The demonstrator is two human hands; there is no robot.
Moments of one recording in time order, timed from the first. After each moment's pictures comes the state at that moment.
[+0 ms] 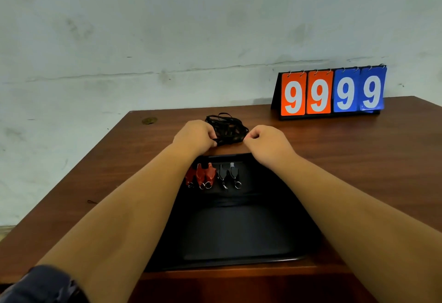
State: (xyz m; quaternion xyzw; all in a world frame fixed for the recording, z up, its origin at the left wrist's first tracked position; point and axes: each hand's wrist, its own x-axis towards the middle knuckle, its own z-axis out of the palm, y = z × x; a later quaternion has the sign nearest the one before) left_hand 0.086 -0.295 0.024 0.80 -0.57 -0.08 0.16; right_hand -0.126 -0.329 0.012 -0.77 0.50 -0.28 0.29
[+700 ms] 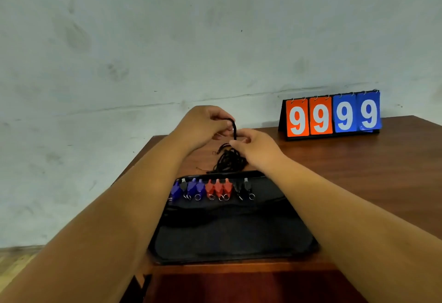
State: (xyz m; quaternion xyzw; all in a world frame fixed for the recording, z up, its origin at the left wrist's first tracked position) left_hand 0.064 -0.202 0.135 0.63 -0.60 -0.19 0.45; right_hand -0.097 -0.280 0.066 -0.76 0.39 -0.35 0.39
